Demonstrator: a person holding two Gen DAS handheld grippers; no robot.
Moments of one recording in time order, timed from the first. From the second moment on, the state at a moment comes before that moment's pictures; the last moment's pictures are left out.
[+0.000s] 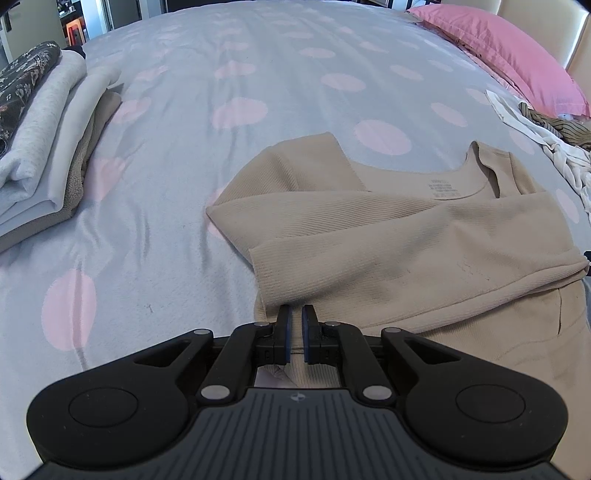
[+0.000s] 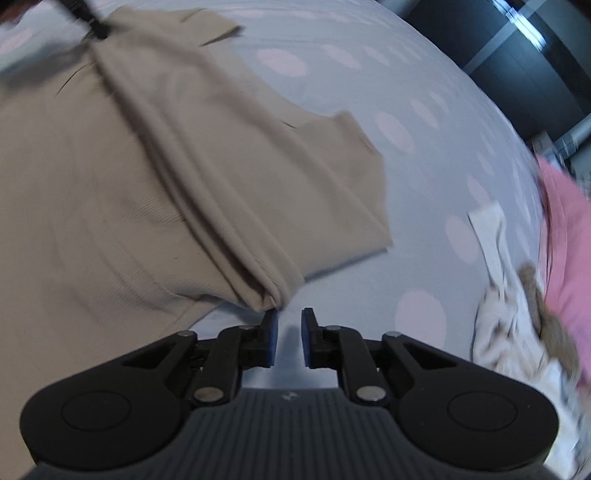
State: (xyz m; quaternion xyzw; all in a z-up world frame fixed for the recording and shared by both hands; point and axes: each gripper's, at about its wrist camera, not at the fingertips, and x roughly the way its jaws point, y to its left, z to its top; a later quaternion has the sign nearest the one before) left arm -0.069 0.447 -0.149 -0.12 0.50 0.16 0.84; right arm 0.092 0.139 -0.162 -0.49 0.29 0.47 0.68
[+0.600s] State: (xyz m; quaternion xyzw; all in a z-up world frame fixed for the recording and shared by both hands) left arm -0.068 0.451 -0.153 -0.12 0.50 0.16 0.84; right arm 0.049 0.134 -0.186 -0.60 0.20 0.46 0.62
